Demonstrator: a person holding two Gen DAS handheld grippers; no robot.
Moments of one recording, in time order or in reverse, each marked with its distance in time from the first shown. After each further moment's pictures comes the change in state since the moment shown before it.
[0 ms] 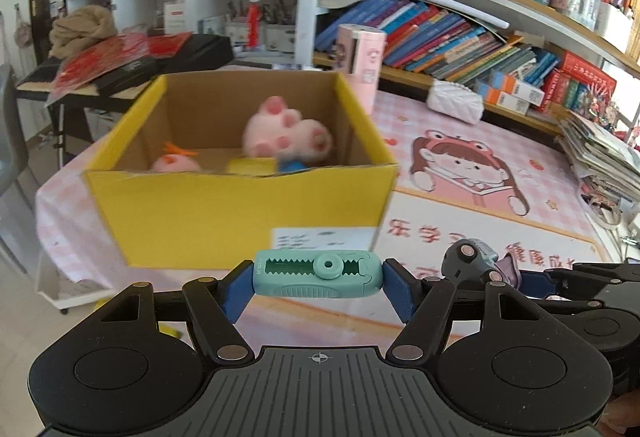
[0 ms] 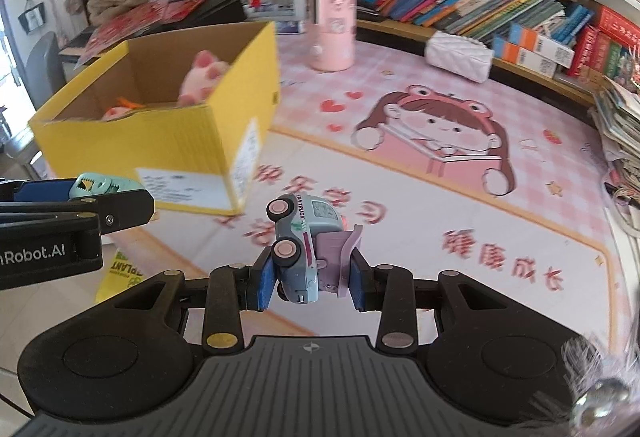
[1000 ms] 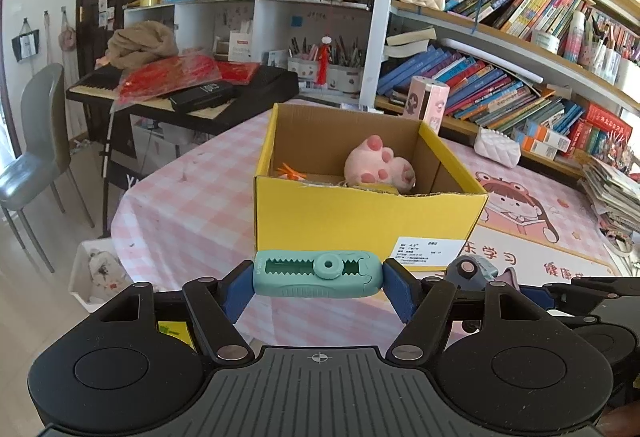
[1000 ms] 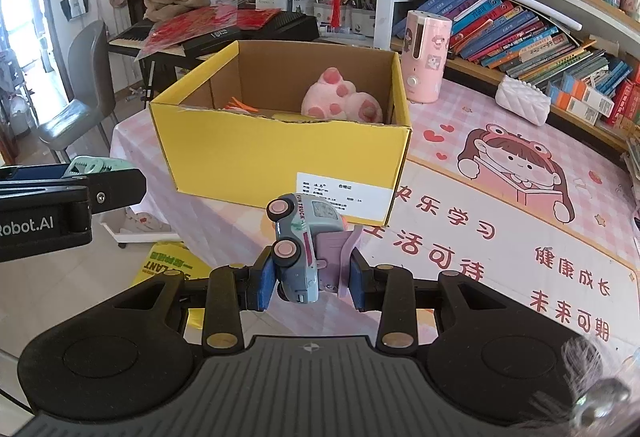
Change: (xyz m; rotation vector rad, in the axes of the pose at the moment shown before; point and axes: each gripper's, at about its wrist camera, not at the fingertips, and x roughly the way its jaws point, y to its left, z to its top) left arm -0.071 0.096 -0.021 -0.070 -0.121 0.051; right arm -0.032 0.123 -0.007 -0.093 -0.064 0.035
